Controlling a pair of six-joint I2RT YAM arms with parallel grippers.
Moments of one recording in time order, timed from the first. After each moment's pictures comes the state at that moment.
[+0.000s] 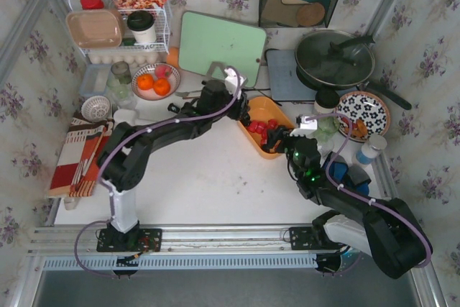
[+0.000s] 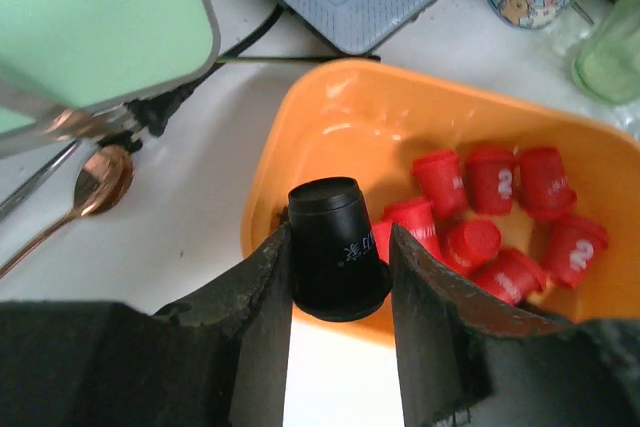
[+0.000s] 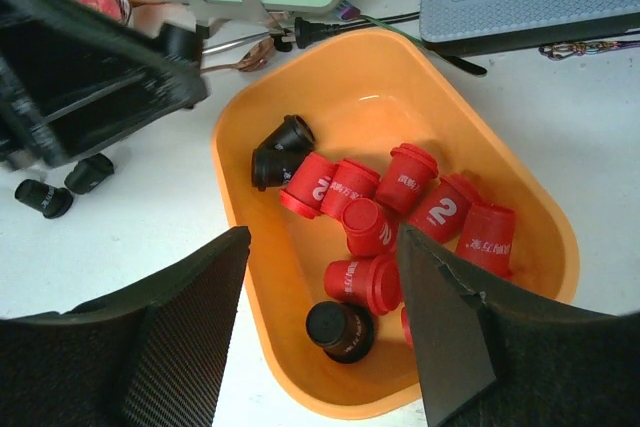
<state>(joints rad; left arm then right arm) -0.69 1.90 1.28 0.28 0.17 -0.03 0.49 1.09 0.28 0.68 0.26 0.38</state>
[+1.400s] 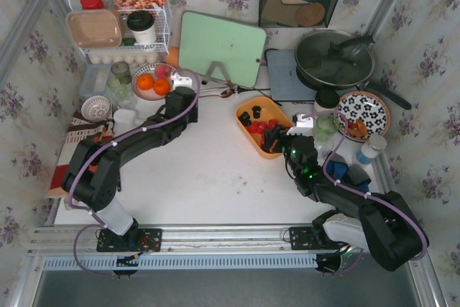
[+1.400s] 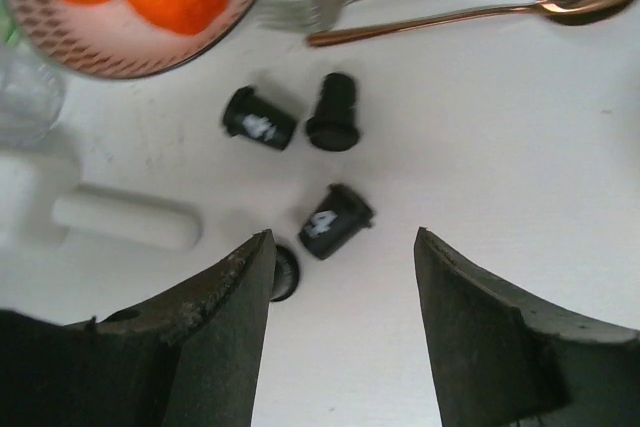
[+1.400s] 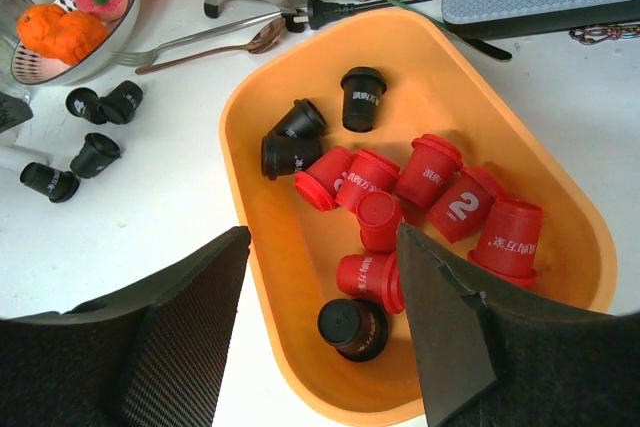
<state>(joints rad) -0.55 1.67 1.07 0.03 -0.43 -0.19 0.49 1.15 0.30 0.69 0.23 0.40</state>
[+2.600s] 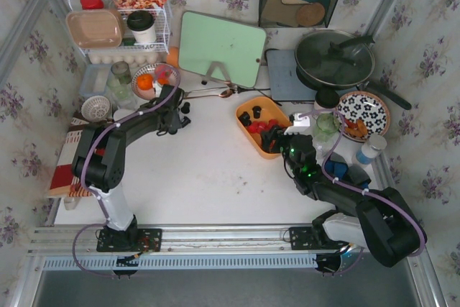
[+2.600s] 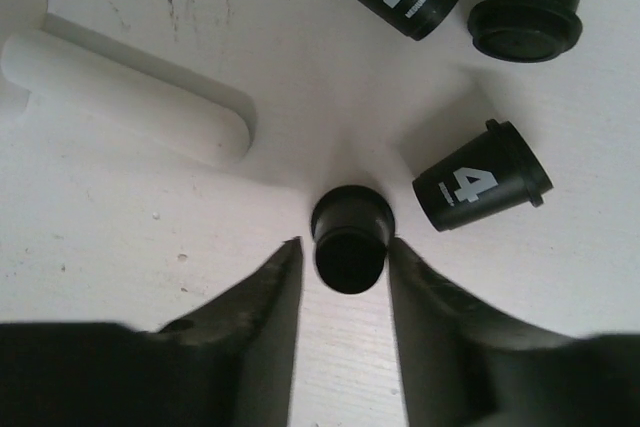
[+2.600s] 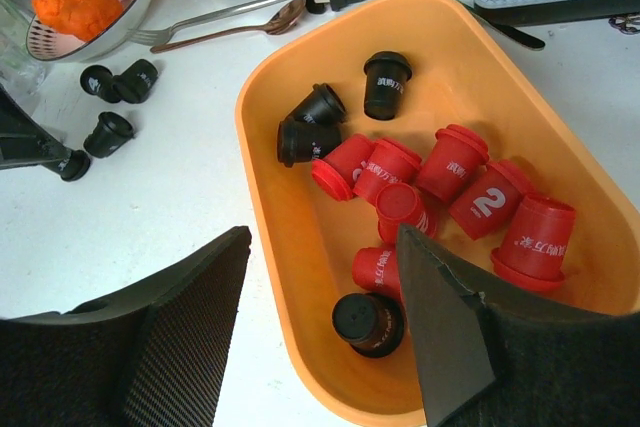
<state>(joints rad) -0.36 1.82 1.18 -0.35 -0.31 -0.43 0.49 1.18 0.31 0.69 0.17 0.40</state>
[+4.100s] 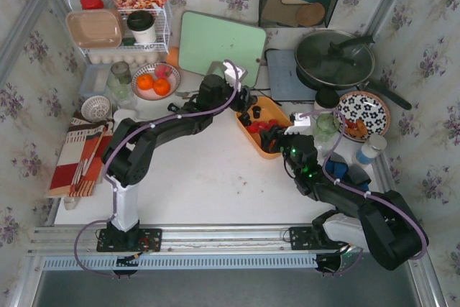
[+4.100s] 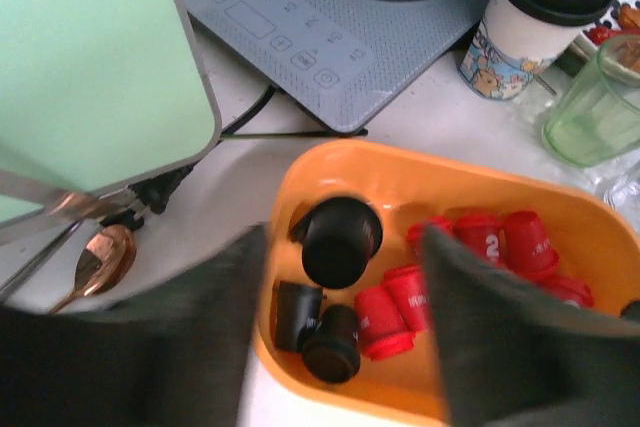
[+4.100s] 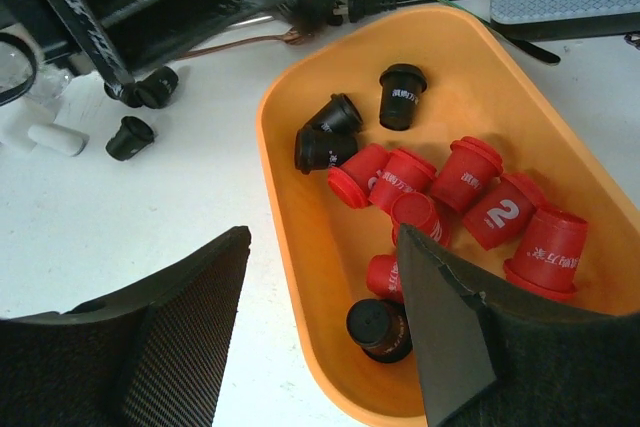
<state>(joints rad) -0.66 1.99 1.37 0.41 0.24 -0.05 0.49 1.16 0.31 0.70 0.15 0.40</state>
